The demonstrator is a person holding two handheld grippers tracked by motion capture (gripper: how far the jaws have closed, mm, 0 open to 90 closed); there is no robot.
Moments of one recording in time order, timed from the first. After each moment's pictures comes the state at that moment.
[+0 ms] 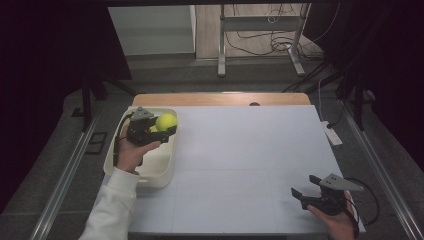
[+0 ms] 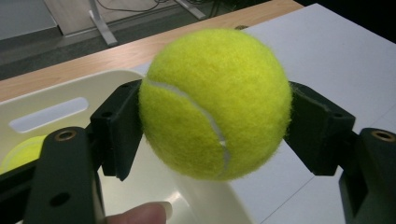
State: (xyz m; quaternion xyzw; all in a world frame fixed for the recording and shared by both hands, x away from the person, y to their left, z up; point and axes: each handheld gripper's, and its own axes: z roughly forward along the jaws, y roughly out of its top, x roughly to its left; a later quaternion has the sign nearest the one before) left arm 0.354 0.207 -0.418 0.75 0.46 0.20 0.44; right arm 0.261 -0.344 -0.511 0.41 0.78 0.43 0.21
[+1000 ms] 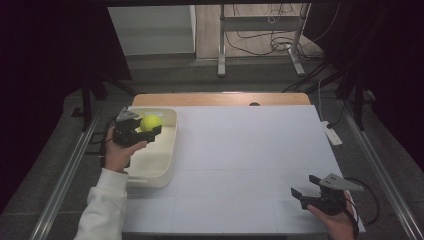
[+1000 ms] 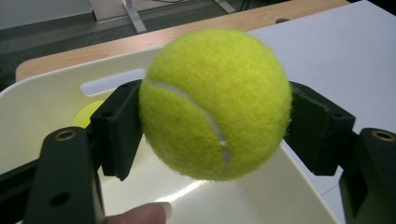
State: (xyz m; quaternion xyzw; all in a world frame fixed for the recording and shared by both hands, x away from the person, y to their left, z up) left arm 0.351 0.243 -0.426 0.73 0.50 0.22 0.41; right arm 0.261 -0.343 -0.511 0.41 0.78 0.43 0.21
